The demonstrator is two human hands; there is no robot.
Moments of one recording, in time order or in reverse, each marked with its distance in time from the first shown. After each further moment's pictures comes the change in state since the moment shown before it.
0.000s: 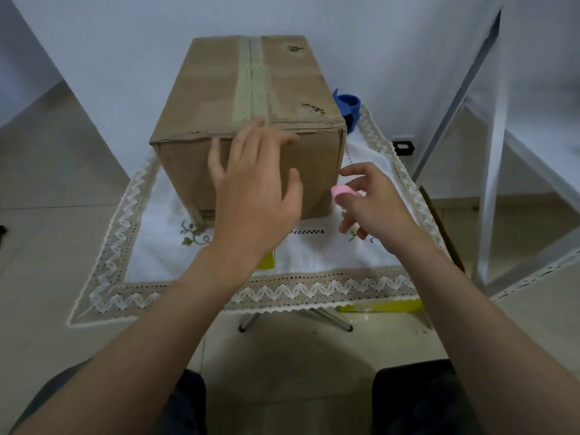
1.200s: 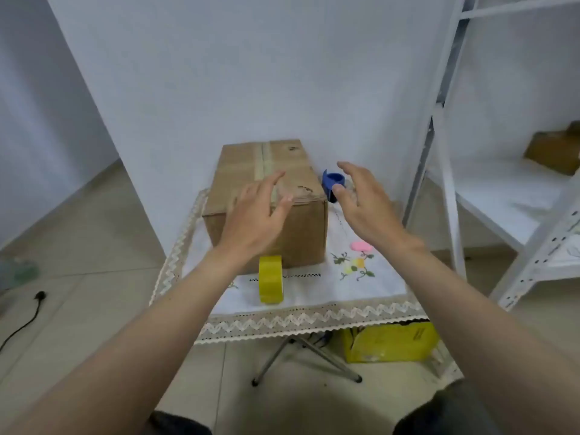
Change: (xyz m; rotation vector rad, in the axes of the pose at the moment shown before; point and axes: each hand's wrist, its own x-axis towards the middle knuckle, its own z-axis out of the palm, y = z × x) left_hand 0.033 0.012 -0.062 -0.045 -0.189 -0.017; right_hand -0.023 -0.078 -0.046 -0.385 0.225 -0.522
